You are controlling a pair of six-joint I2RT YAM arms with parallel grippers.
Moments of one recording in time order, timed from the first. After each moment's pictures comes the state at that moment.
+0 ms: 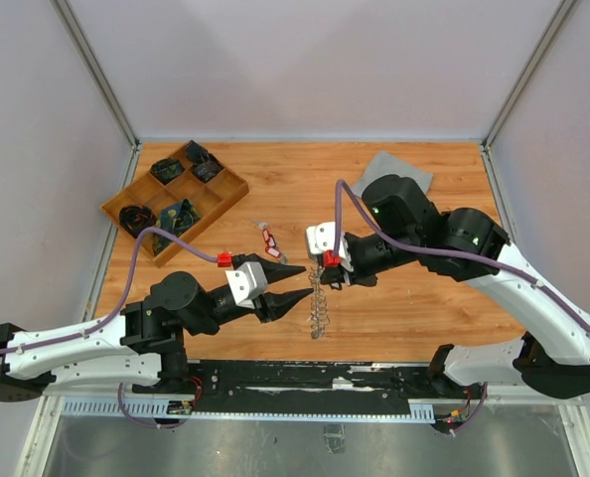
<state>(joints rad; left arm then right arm) -1.33 0.72 0.76 0.09 -0.17 0.12 0.99 1.24 1.68 -1.13 -0.52 -0.61</state>
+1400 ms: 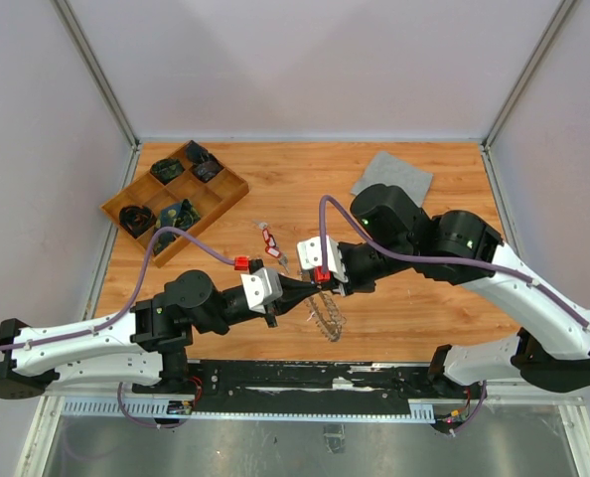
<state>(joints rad) -1.33 0.78 0.77 0.09 -0.08 0.13 1.09 1.27 1.73 -1.21 -0.40 -0.64</state>
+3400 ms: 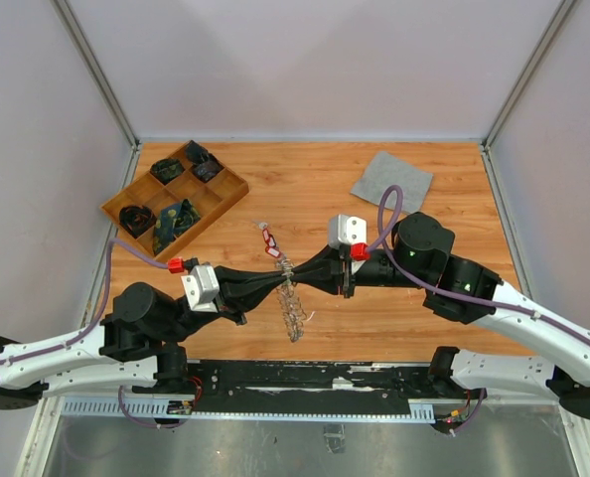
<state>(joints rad) -1.33 0.52 0.66 0.18 -0.17 0.10 1.10 0.97 1.15 -0.25 -0.41 -0.16</state>
